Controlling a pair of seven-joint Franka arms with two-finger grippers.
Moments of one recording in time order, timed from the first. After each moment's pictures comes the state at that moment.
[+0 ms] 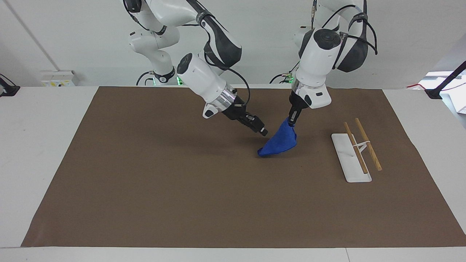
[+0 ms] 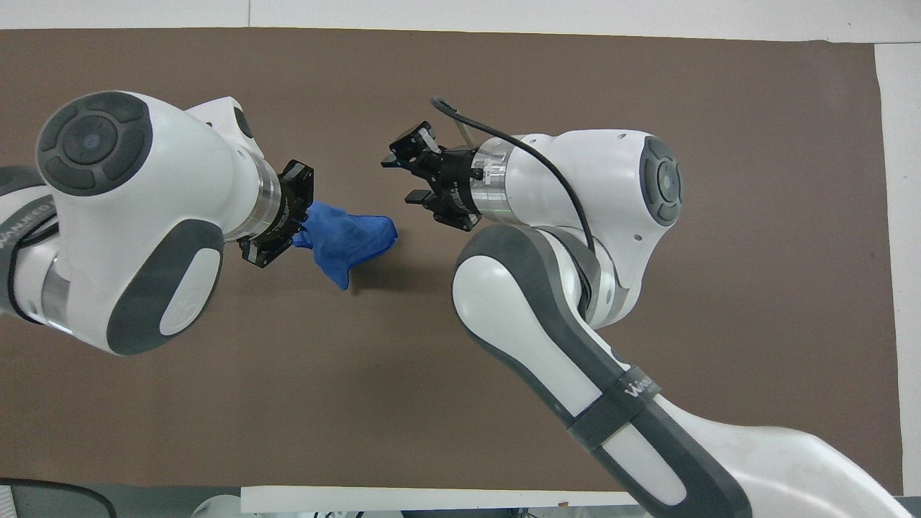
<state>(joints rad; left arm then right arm) -0.56 -0.02 0.06 -1.85 -0.01 1.87 -1.50 0.34 0.25 0.18 -1.77 0.65 2.46 0.79</state>
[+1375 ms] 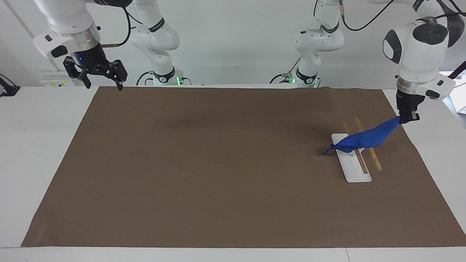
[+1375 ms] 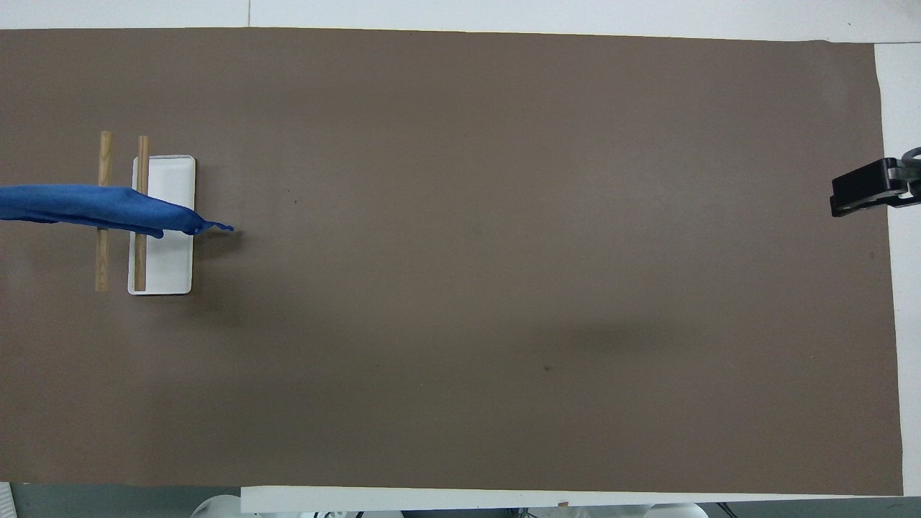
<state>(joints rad) 0.00 -0.12 0.07 -2.03 0.39 2.12 -1.47 -0.14 0.00 0.14 -1.48 -0.11 1.40 -0.01</state>
